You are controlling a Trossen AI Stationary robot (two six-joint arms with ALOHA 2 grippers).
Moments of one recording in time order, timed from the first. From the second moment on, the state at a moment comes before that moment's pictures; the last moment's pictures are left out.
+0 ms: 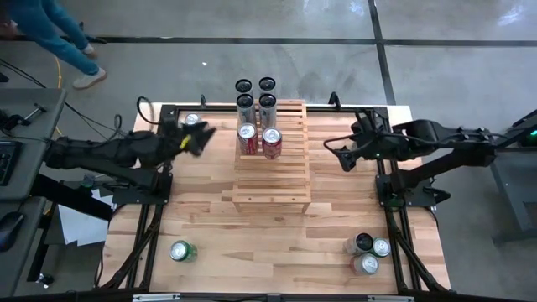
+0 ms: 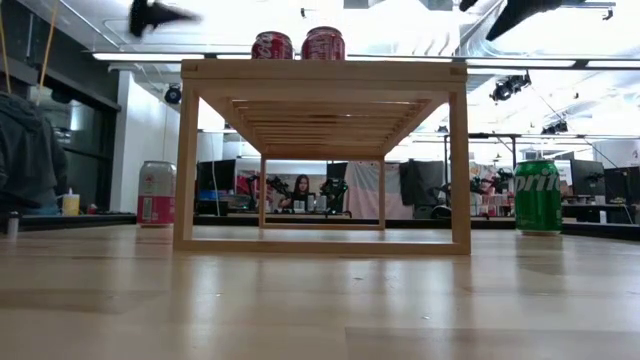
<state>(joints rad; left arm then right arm) -0.09 0.67 0.73 -0.15 -0.76 -0.71 0.11 1.09 1.37 -1.24 0.50 0.86</state>
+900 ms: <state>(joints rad) 0.78 1.10 0.81 -0.71 -0.50 -0.75 0.11 1.08 1.36 -1.18 0.52 0.84</state>
